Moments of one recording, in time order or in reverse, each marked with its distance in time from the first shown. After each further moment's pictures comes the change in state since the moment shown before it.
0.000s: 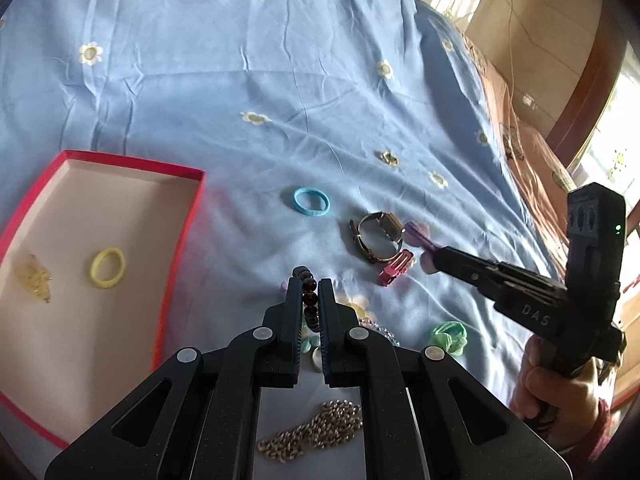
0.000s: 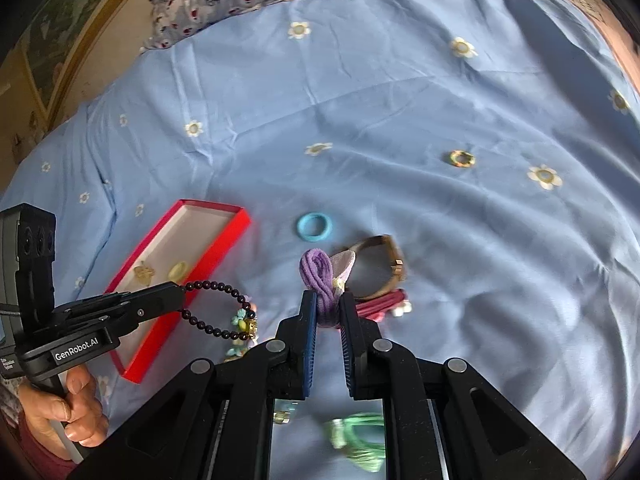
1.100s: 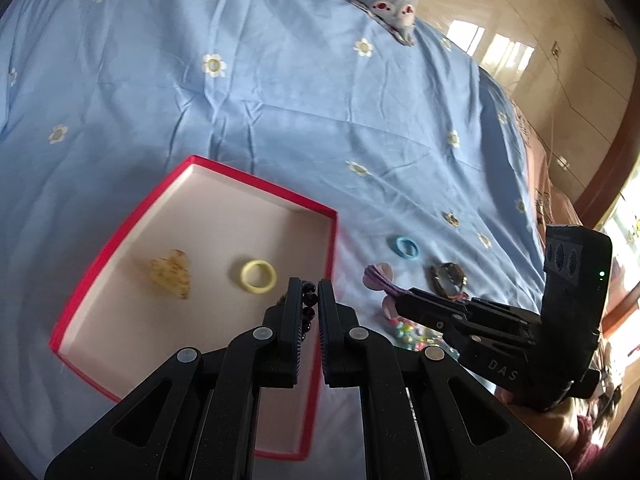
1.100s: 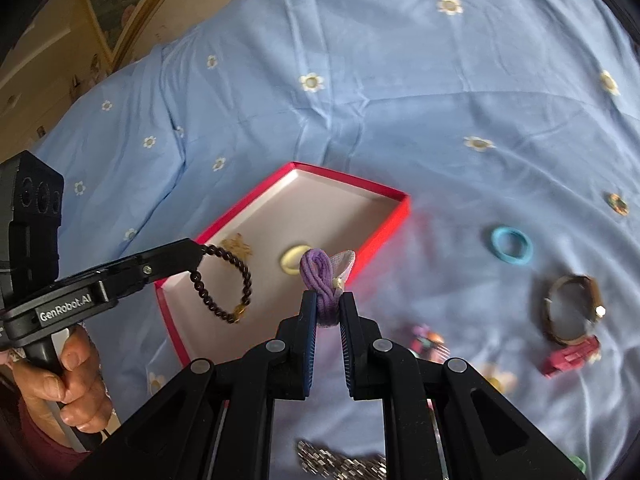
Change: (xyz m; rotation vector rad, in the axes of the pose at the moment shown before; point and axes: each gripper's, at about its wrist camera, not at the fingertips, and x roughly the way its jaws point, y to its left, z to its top) left arm -0.075 0.109 -0.008 -0.172 -0.132 0.109; right arm 0.062 0.139 0.006 -0.193 0.085 0.207
